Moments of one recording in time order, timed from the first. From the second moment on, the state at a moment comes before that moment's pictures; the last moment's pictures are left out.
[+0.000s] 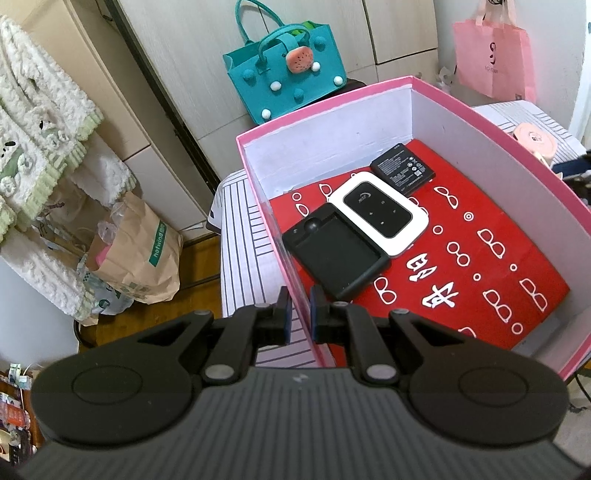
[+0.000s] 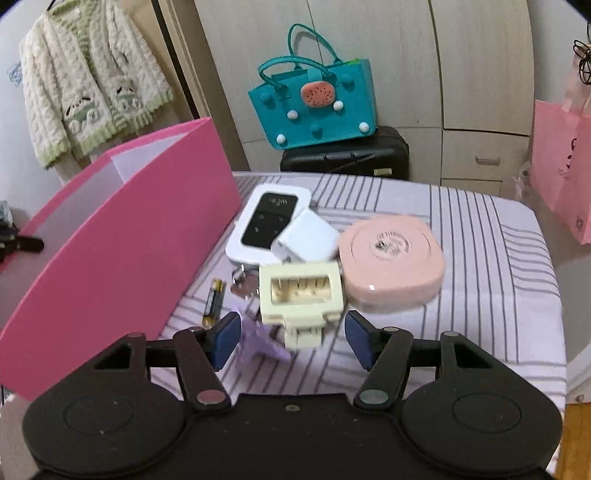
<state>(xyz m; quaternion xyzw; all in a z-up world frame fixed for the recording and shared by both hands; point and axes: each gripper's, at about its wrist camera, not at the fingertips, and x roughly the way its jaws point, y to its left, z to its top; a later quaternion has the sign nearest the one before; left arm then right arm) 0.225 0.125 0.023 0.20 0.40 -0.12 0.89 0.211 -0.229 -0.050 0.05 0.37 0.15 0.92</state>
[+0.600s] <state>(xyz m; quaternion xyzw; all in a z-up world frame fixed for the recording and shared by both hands) 0.231 0.126 0.016 0.18 0.39 -0.12 0.89 0.208 -0.210 -0.019 0.03 0.36 0.13 0.92</state>
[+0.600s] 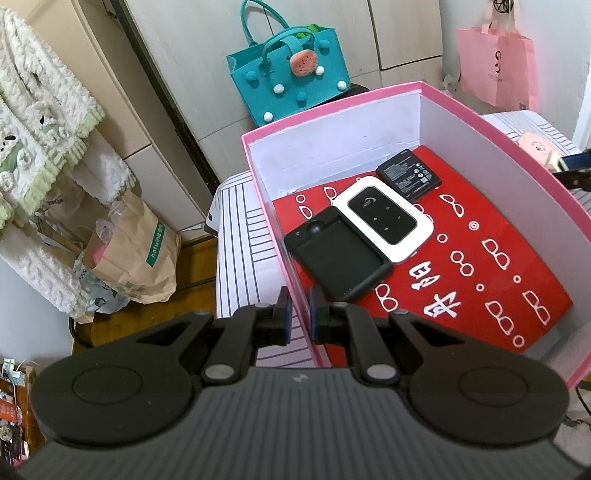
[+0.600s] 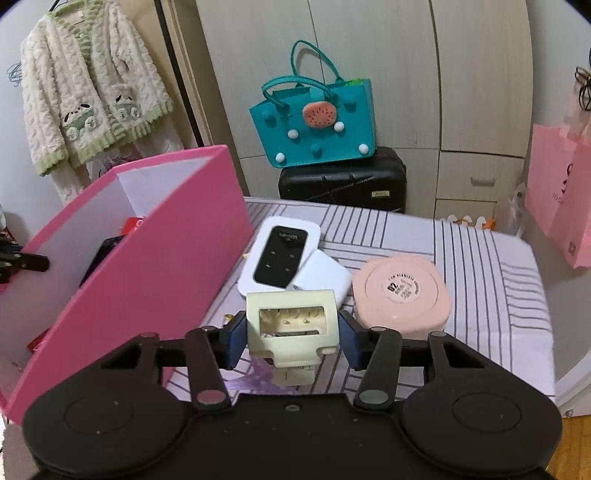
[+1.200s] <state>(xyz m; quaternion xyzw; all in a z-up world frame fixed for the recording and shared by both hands) 0.239 0.128 0.005 0.18 0.41 -0.12 0.89 0.226 -0.090 0.055 -0.14 0.34 0.26 0.89</state>
